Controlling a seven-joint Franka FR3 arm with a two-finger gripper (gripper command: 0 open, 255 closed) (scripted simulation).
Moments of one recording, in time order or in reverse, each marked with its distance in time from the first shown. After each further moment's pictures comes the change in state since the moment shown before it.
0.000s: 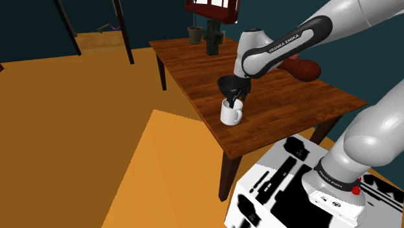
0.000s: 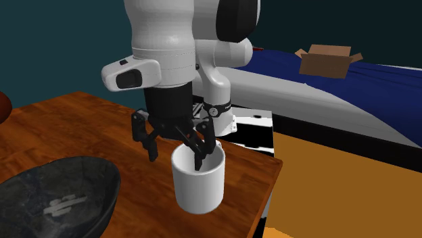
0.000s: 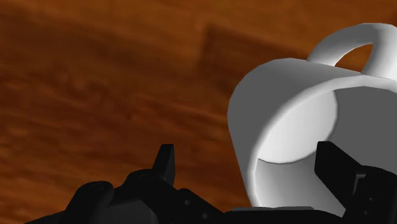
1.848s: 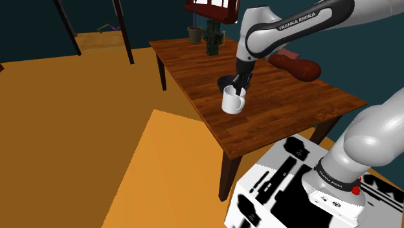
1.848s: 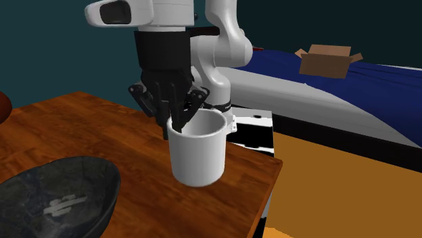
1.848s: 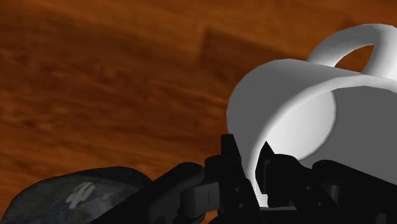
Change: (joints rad) arm 0.001 -0.101 -0.004 0.097 0.007 -0.198 -0.006
